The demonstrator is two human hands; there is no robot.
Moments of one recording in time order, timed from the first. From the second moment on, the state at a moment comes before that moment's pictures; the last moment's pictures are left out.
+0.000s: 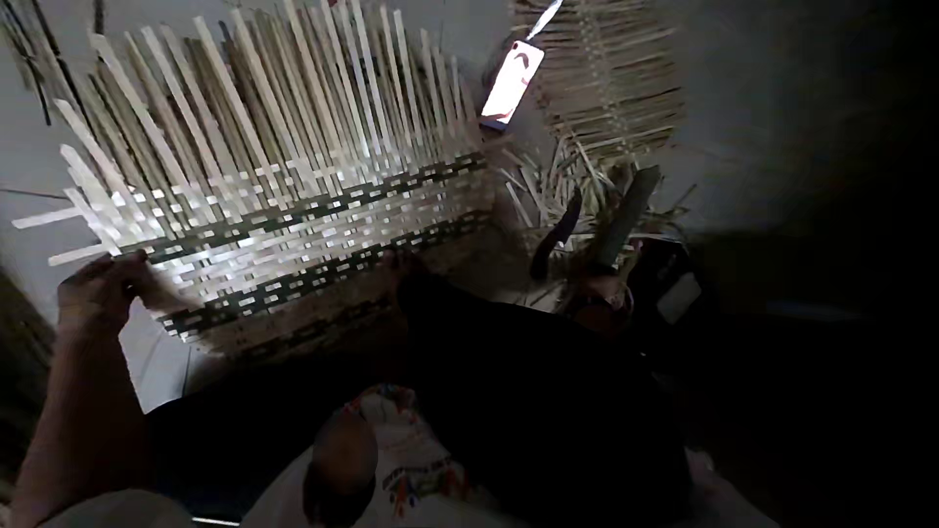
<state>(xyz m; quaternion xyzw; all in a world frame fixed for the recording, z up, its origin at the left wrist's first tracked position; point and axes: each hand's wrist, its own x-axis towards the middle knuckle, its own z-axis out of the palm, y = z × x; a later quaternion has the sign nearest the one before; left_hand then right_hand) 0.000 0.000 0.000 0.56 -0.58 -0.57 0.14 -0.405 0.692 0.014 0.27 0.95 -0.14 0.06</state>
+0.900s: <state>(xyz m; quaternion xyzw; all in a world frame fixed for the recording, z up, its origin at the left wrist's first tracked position) -0.066 0.133 0.029 0.14 -0.97 -0.20 -0.03 -0.271 0.316 0.040 -0.65 0.73 -0.13 0.20</state>
